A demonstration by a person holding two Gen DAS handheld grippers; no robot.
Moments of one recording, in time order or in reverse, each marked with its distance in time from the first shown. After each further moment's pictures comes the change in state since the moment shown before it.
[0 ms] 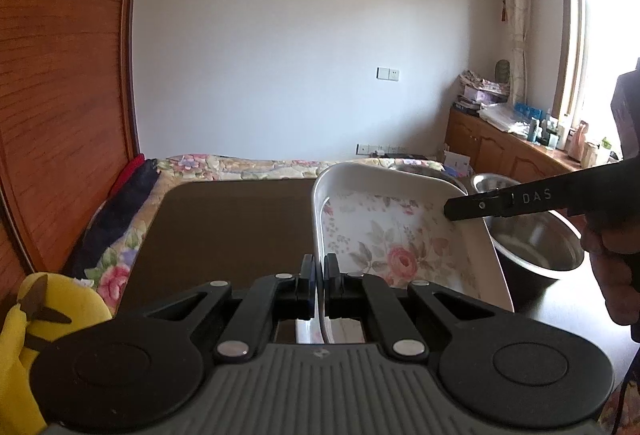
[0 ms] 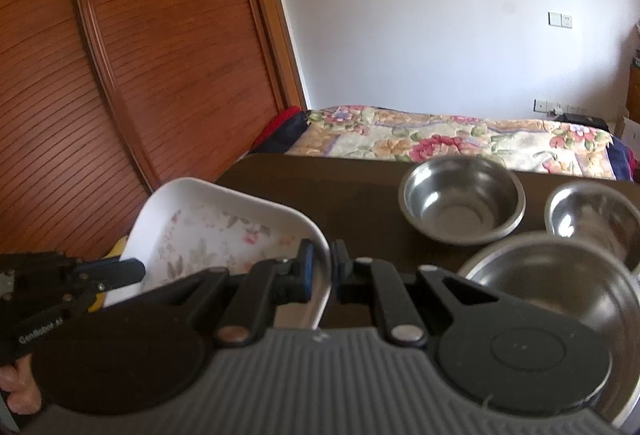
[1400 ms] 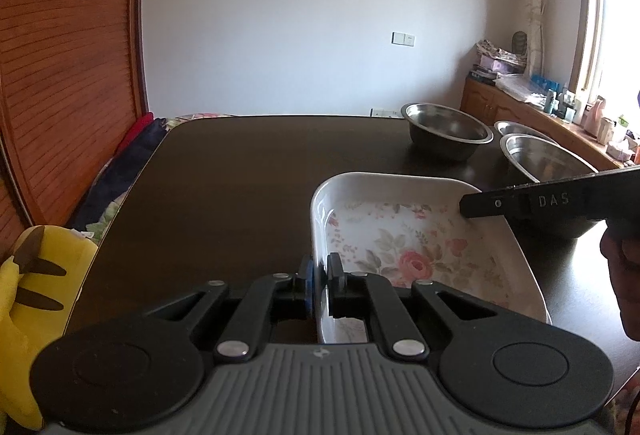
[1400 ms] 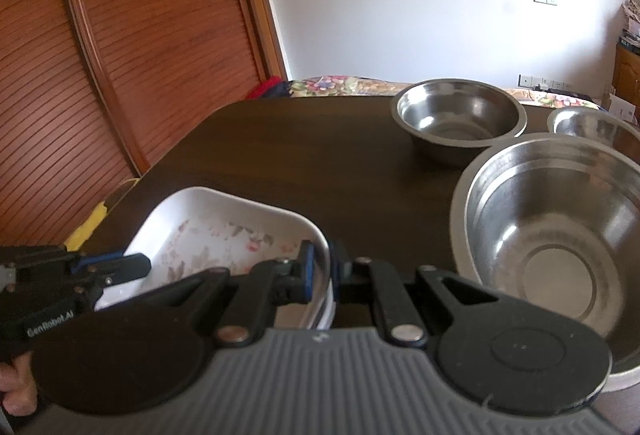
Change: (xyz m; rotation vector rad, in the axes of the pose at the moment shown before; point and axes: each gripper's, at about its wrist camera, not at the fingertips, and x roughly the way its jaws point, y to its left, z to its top) left arm 0.033 -0.004 -0.040 -0.022 0.094 0.044; right arm 0.018 0.007 -0.057 0.016 0.043 -0.060
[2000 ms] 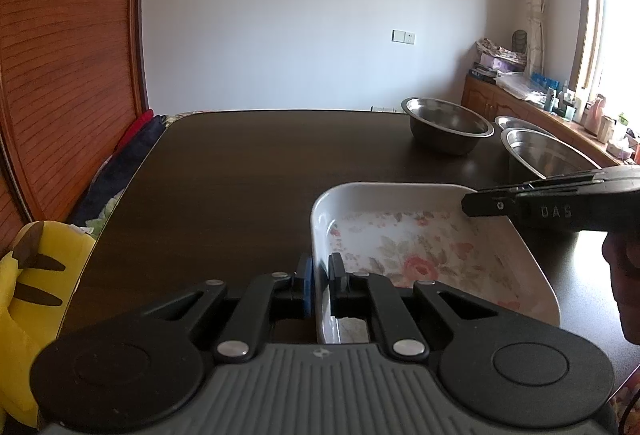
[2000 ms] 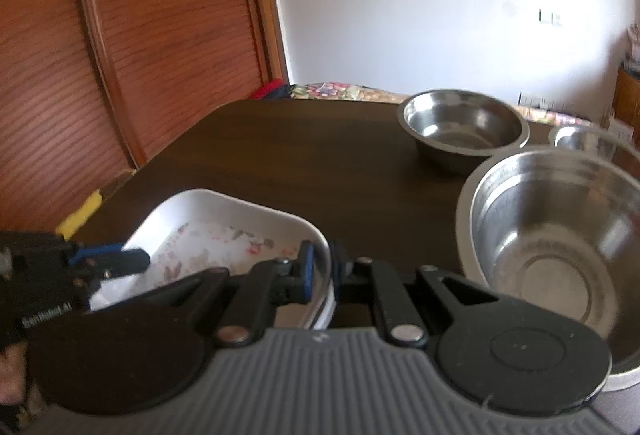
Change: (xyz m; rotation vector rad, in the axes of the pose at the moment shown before) left arm 0.003 0.003 -0.004 -0.005 0.007 -0.001; right arm -0.001 0.010 -0.008 -0.082 -0.027 -0.030
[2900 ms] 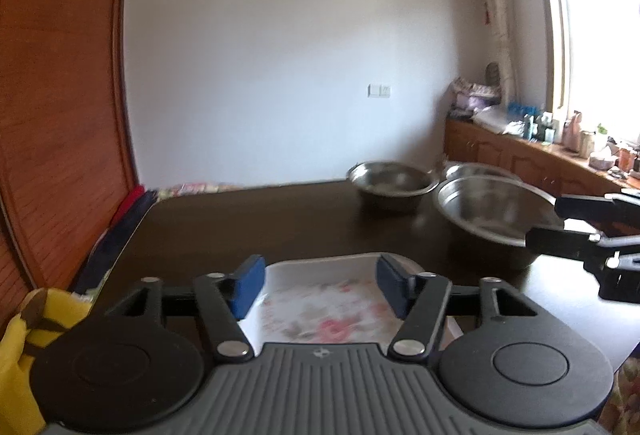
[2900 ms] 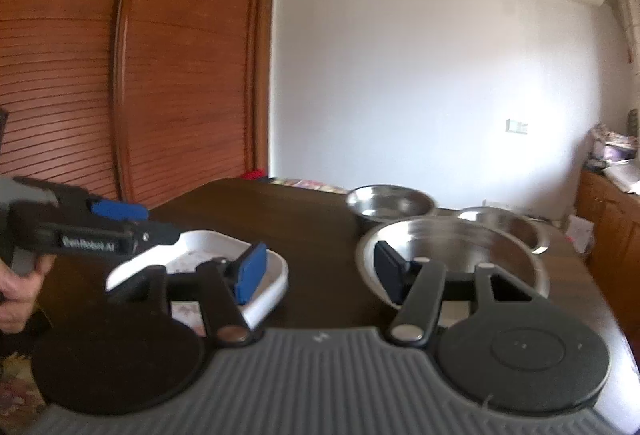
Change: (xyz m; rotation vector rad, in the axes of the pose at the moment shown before) left arm -0.049 -0.064 0.001 0.108 -0.214 -0.008; right arm -0.112 -0.020 -0.050 -0.106 -0.345 -0.097
